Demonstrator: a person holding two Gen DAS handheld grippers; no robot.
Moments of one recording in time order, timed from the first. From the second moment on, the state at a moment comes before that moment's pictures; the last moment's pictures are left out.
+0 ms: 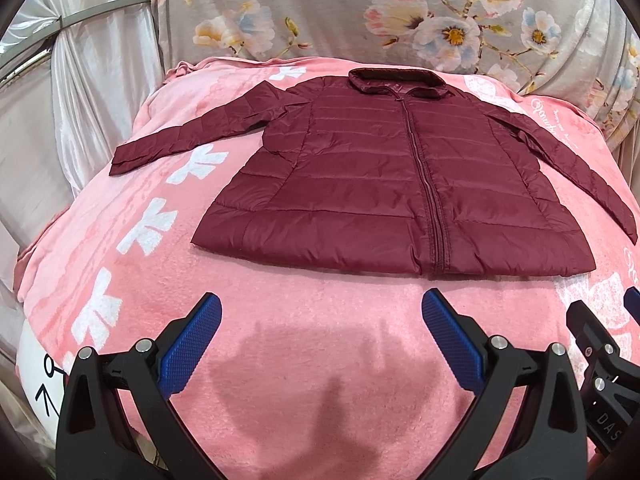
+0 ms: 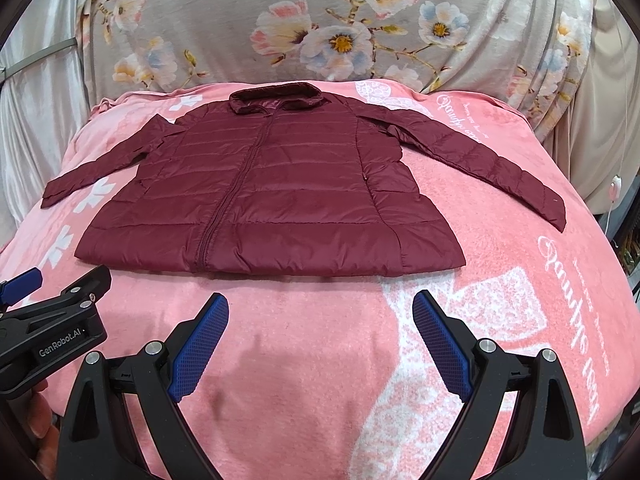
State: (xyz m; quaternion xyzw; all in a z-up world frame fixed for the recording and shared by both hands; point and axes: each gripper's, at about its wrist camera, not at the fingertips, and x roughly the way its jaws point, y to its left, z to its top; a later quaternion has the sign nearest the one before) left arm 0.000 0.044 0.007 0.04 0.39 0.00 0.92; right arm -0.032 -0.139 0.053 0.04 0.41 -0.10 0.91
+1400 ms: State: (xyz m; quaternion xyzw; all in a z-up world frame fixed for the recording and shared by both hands) left arm 0.081 0.085 -0.024 -0.02 0.43 0.04 0.90; right arm 0.007 -0.504 -0.016 0.36 0.36 -0.34 0.79
